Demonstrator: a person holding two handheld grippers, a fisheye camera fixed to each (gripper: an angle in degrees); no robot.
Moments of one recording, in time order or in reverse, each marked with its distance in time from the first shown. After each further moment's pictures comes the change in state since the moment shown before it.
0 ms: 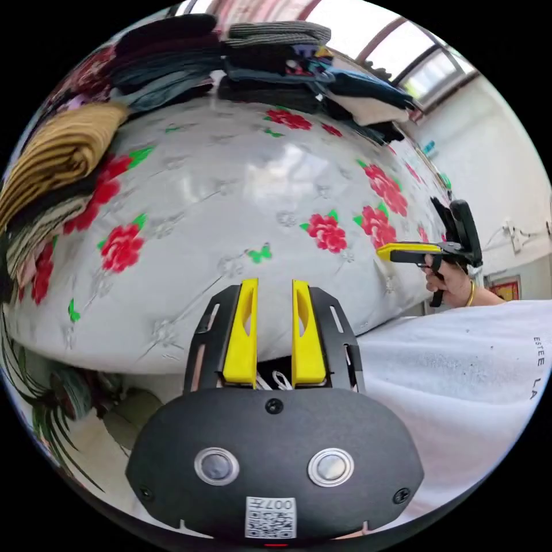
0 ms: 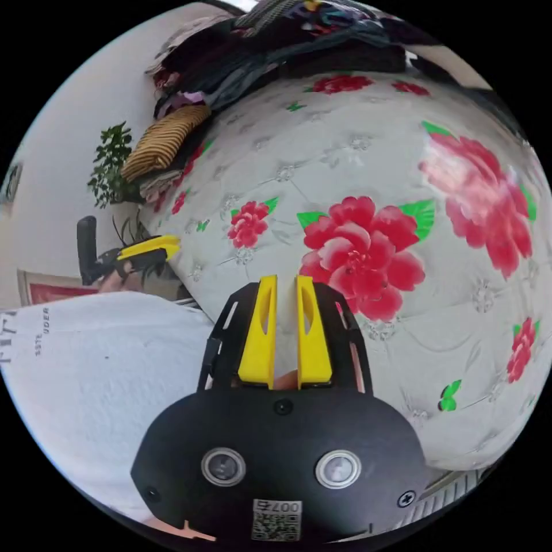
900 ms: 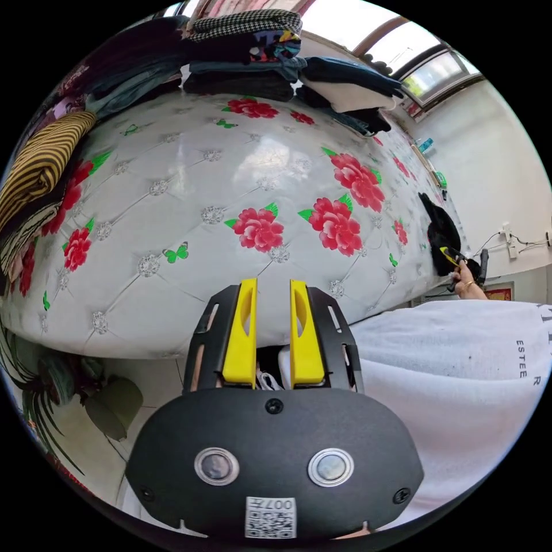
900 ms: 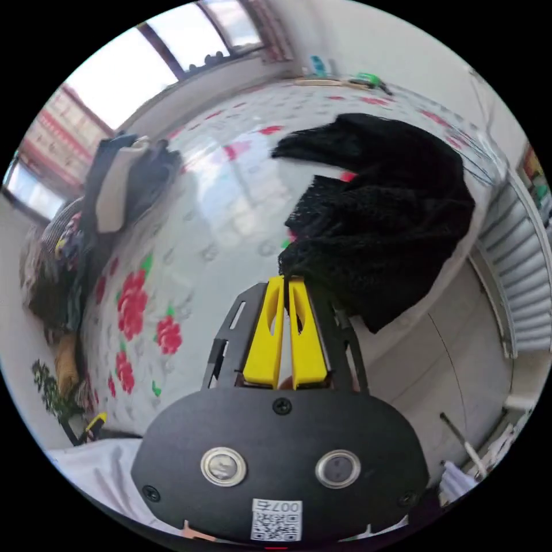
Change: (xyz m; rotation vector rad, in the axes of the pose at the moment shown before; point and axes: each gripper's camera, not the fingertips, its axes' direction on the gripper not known) left arm 0.040 0.028 0.040 -0.007 0.054 -0.049; right arm 0.278 0.254 -0.334 0.563 0.413 0.733
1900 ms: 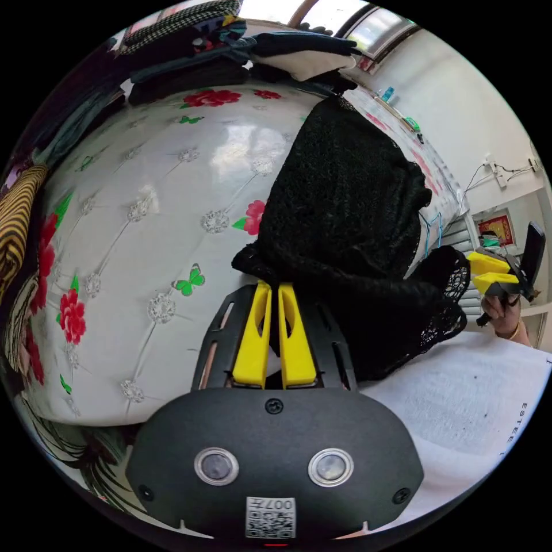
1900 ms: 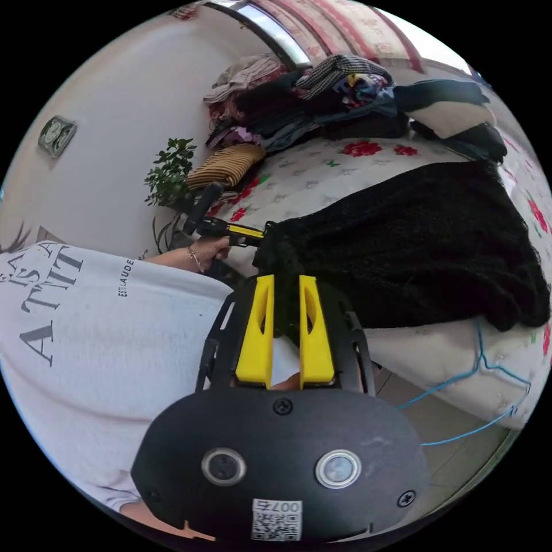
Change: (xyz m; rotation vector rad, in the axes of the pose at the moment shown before) left arm -0.142 0.018 -0.063 -0.122 -0.018 0.272; right arm -0.273 0.216 -0.100 -0.282 -0.534 -0.783
